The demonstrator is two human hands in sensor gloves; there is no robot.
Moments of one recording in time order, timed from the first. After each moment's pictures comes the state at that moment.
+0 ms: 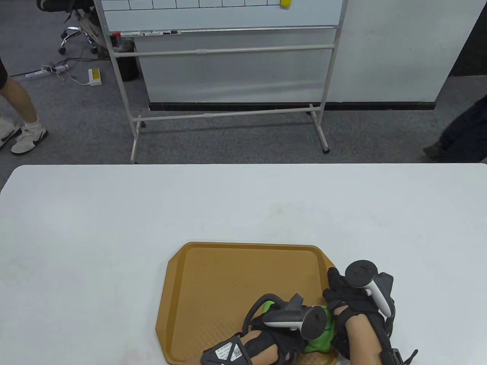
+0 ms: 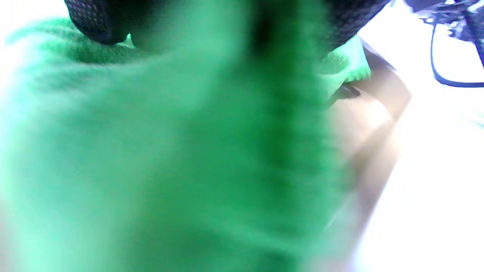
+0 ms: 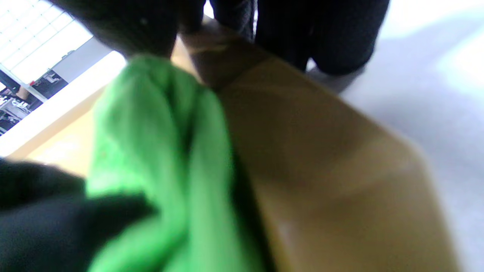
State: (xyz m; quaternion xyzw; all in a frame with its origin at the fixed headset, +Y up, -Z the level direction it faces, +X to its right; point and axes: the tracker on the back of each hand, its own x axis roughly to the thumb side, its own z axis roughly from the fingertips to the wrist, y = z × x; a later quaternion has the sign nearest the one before) left_hand 0.058 -0.755 -0.271 -0.23 -0.41 -0.03 0.88; right_hand 0.237 -0.764 -0.323 -0.15 0.21 0.93 0.28
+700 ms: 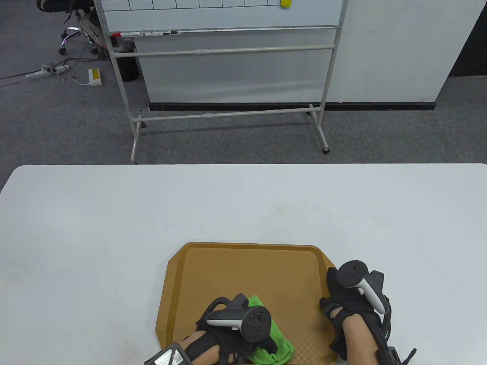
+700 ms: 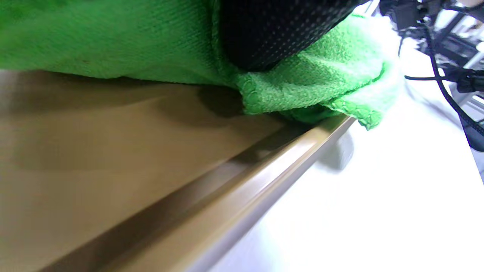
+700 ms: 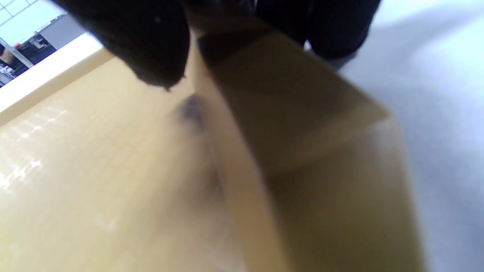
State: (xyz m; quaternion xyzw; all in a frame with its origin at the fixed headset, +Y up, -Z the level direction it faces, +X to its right) left_hand -0.068 -0.756 -0.275 -0.28 -0.40 0.02 0.87; right_hand 0.225 -0.767 -0.324 -0.14 0.25 0.93 0.24
